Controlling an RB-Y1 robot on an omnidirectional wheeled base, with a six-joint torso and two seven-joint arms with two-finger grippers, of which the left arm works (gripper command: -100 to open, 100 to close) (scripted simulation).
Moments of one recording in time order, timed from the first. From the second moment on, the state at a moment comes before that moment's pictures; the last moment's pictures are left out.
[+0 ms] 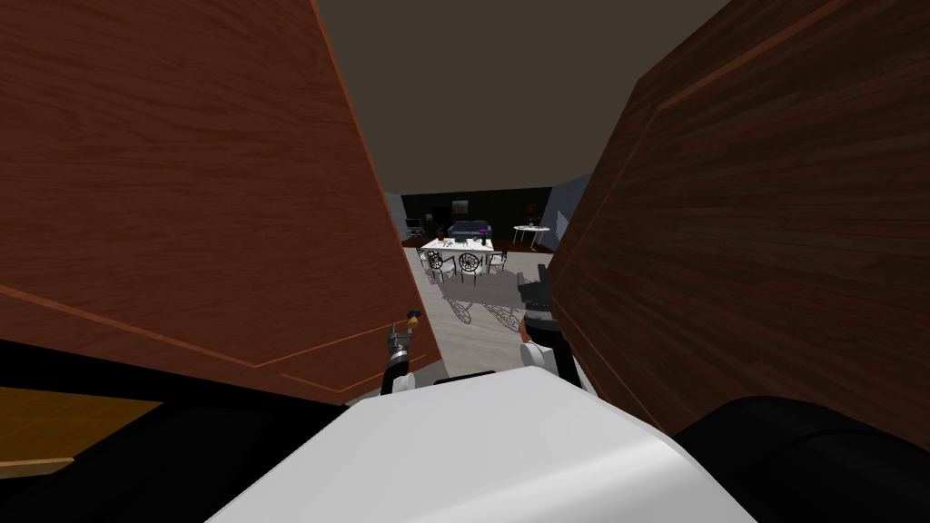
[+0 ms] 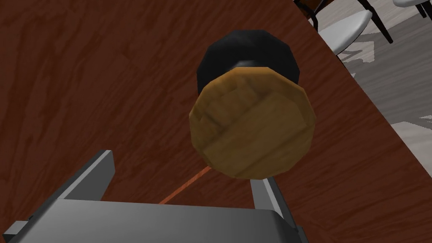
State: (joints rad) arm -0.04 0.12 -0.03 -0.72 0.48 -0.90 0.46
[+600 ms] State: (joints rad) arm -0.07 0.11 -0.05 -0.67 0.54 -0.93 0.59
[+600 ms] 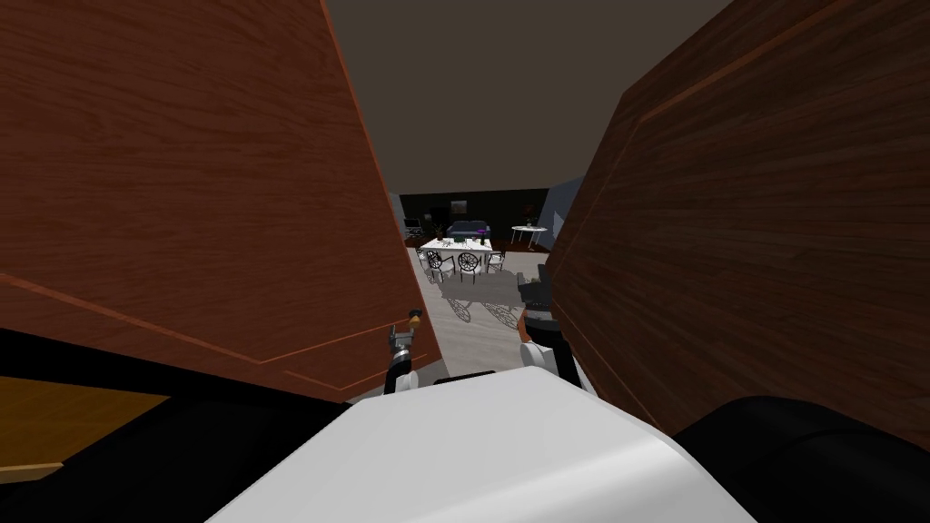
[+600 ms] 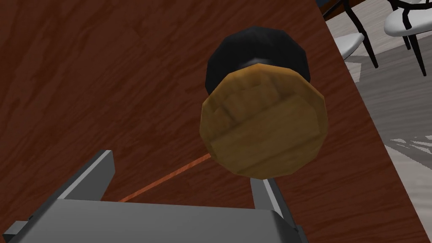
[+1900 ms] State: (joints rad) arm -0.06 0.07 -0.08 -0.68 0.64 -0.93 0.77
